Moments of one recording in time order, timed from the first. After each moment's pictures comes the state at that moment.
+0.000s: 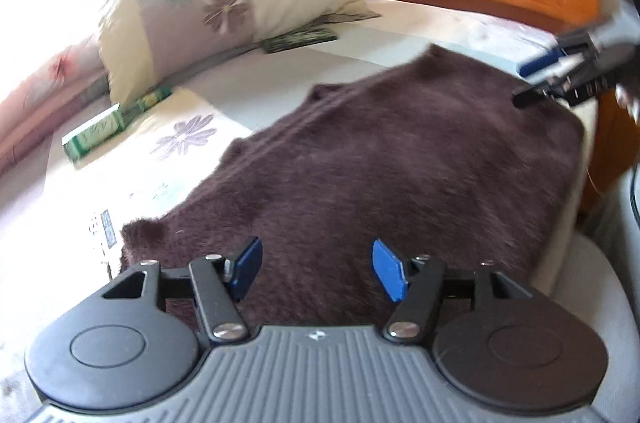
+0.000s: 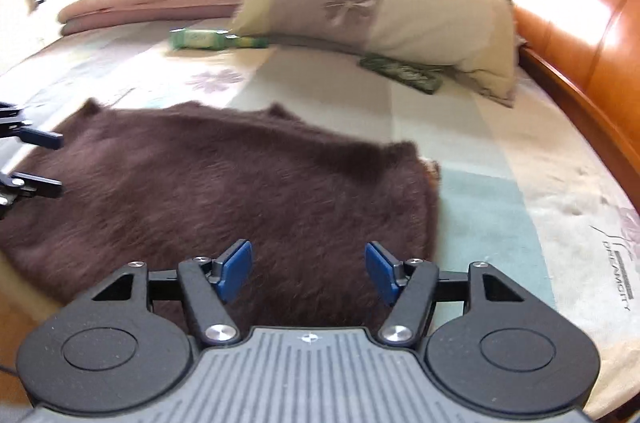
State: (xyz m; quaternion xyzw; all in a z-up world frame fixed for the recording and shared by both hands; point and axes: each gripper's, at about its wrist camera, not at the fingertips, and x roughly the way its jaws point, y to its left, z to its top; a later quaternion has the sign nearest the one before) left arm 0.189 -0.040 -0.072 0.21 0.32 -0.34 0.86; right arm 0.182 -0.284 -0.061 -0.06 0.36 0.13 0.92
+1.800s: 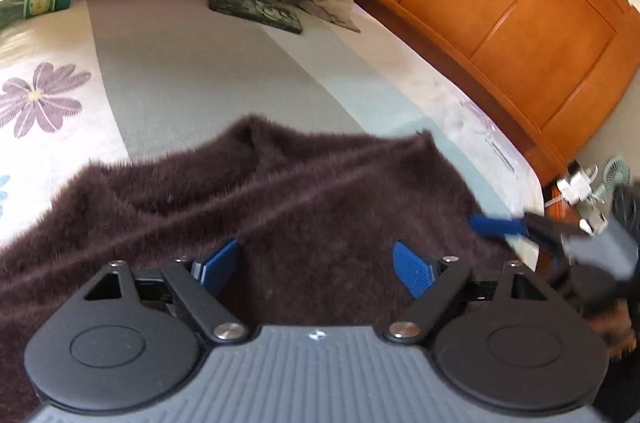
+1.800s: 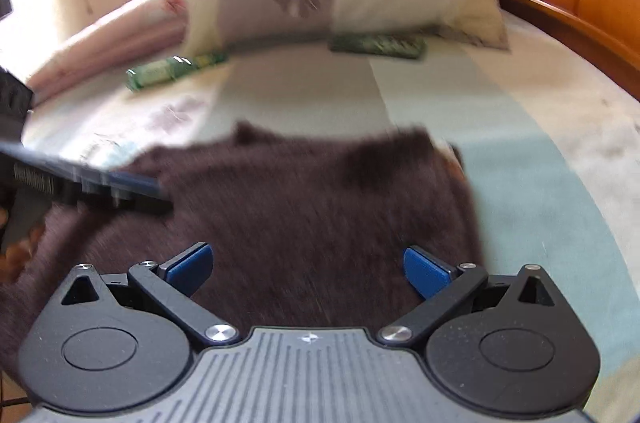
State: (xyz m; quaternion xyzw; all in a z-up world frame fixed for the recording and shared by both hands) left arm 0.328 -0.142 -0.082 -0.01 0.45 -0.44 0.78; right arm 0.239 -0.286 -0.091 0.05 0.37 0.12 0.92
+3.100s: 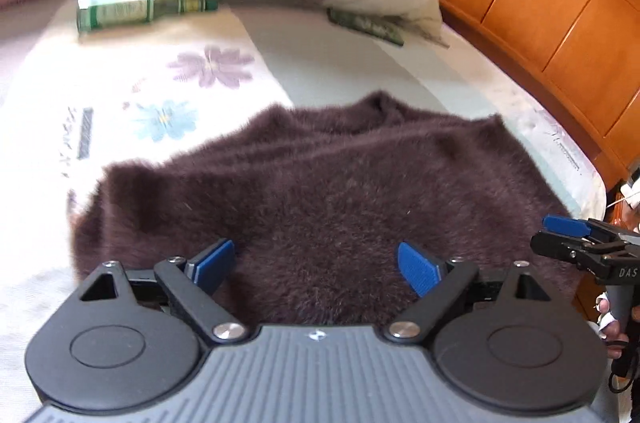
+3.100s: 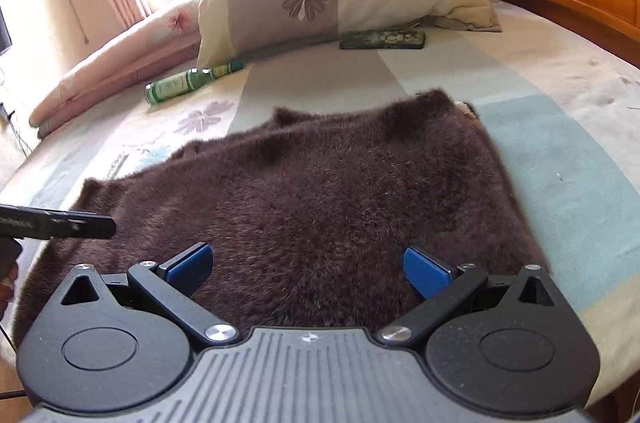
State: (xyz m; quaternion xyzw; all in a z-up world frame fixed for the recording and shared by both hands) left arm 0.256 -0.028 -0.063 0.01 0.43 -0.31 0.85; right arm 0.184 -0.260 -0.089 0.12 0.35 0.12 0.92
